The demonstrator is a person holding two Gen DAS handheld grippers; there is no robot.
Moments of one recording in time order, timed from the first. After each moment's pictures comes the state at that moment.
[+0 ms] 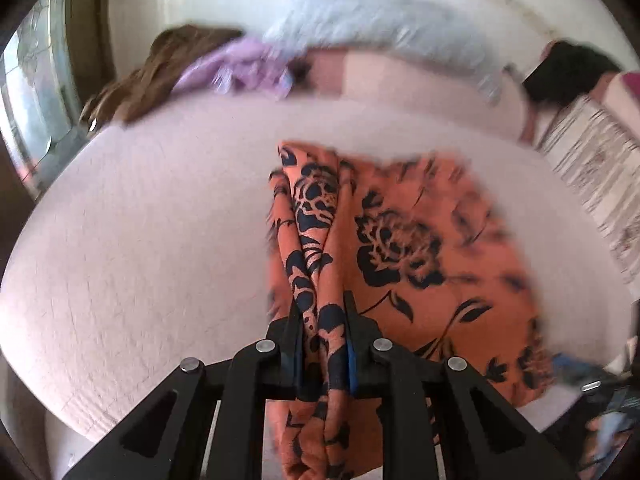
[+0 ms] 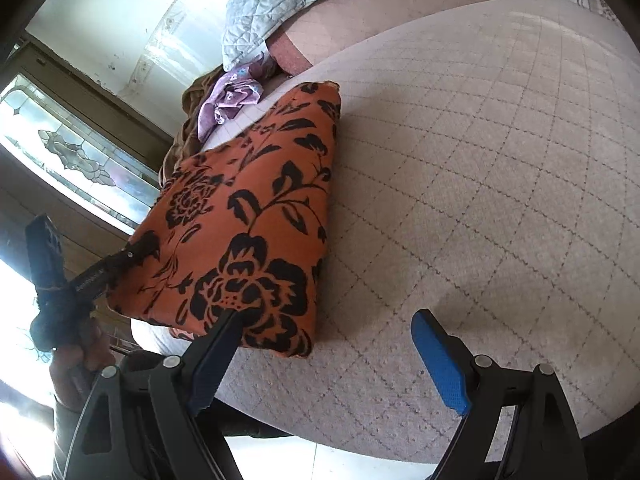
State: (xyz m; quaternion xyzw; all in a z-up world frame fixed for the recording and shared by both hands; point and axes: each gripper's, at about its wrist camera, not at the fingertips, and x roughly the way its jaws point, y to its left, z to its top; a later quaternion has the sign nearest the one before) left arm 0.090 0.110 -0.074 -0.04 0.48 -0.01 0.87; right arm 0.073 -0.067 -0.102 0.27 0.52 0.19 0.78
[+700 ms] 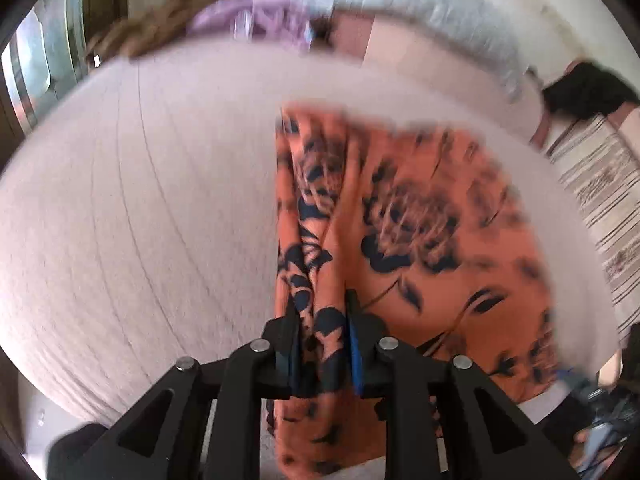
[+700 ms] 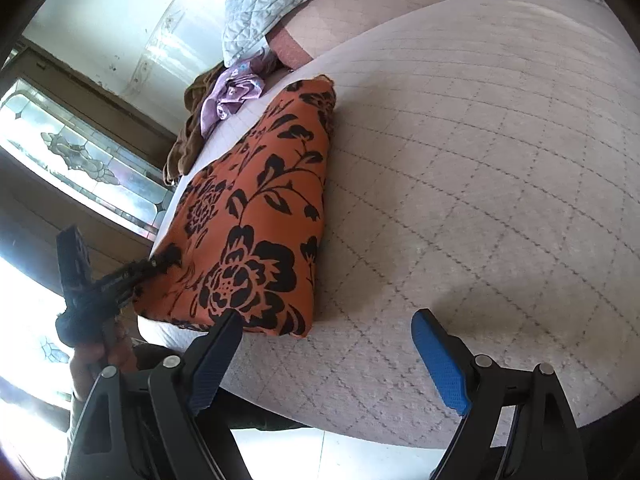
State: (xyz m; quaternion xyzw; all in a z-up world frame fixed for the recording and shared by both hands) left arm 0.087 0.142 -0.097 -0.11 0.52 -0.02 0.85; right arm 0.064 -0.069 -0.108 0.29 0.53 0.20 0.77
